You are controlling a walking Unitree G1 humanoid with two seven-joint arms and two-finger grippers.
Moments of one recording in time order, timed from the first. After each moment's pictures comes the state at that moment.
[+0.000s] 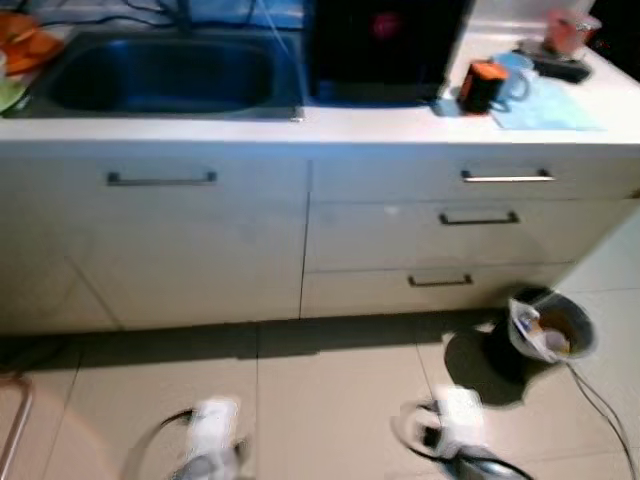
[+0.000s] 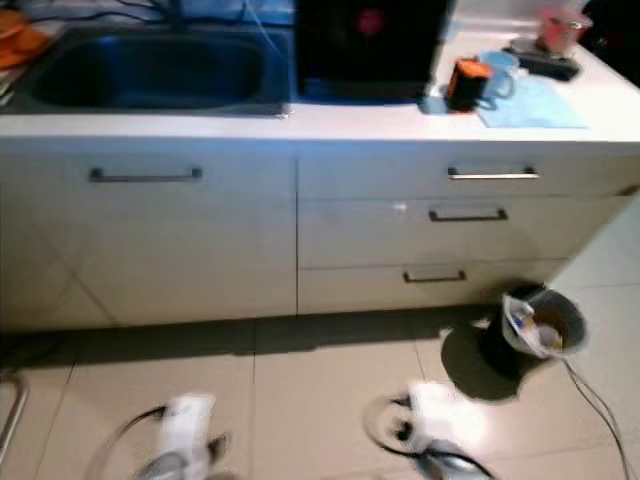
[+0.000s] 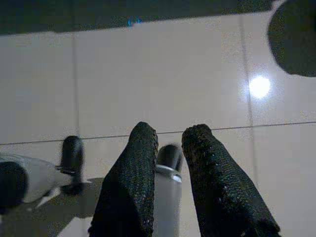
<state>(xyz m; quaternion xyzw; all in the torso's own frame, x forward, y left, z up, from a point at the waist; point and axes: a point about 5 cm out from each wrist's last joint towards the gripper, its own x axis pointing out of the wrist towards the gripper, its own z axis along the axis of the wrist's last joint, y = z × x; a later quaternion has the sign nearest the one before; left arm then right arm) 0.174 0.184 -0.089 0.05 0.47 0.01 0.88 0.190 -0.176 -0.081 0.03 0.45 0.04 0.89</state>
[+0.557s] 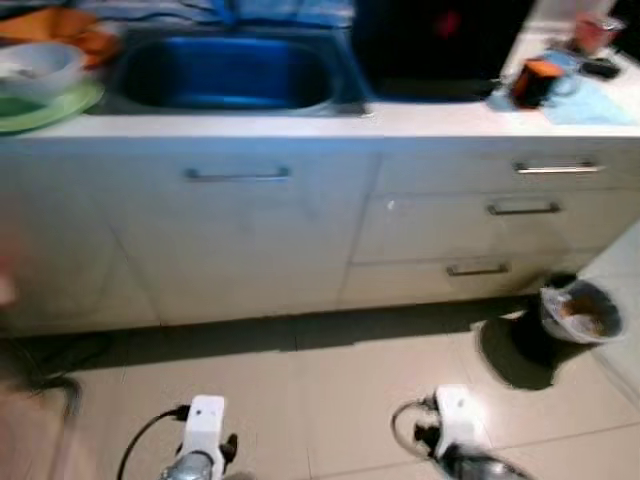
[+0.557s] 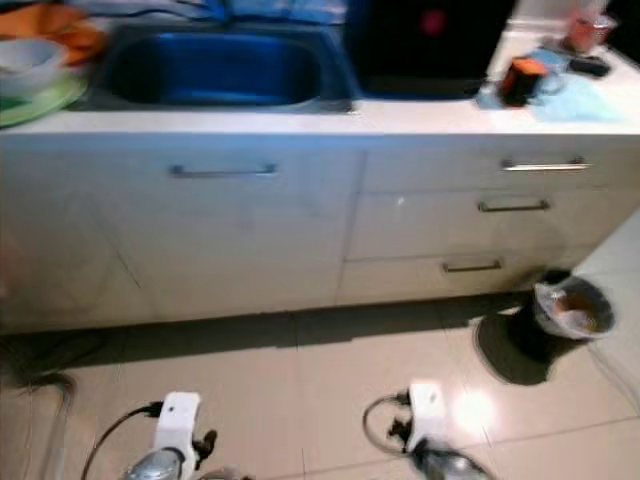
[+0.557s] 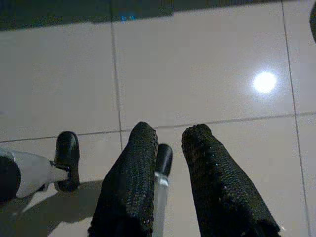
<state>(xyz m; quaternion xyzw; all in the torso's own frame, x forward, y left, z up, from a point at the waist) 0.177 0.181 -0.087 0.04 0.46 0.01 0.89 0.192 -0.182 -0.079 0.03 0.45 0.04 0.89</state>
